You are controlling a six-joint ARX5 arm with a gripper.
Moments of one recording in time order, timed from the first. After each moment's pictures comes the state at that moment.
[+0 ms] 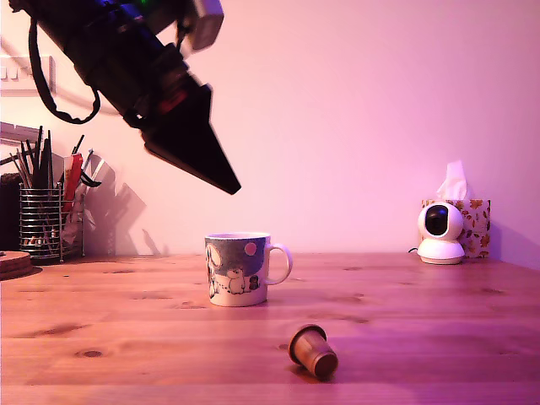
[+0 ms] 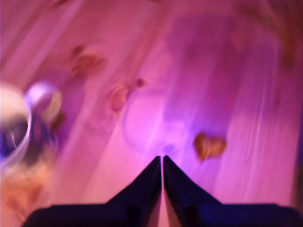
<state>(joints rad) -0.61 1.51 1.08 -0.51 0.42 0.56</state>
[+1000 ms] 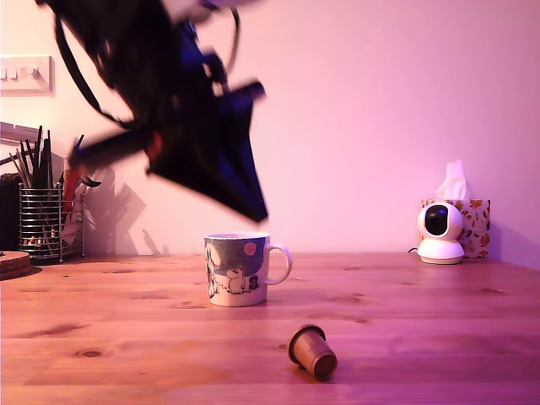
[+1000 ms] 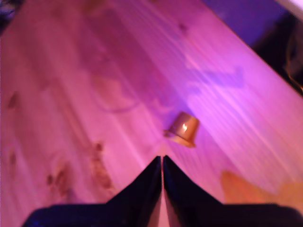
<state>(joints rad) -0.75 1.57 1.08 -0.57 0.38 1.50</state>
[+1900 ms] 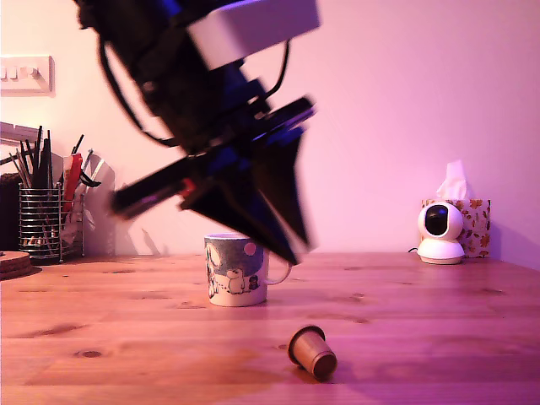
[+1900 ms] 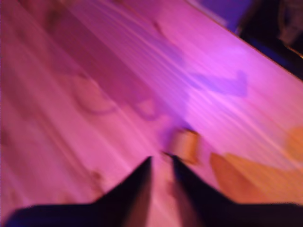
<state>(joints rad) -0.87 1.63 1.08 -0.46 0.31 1.55</state>
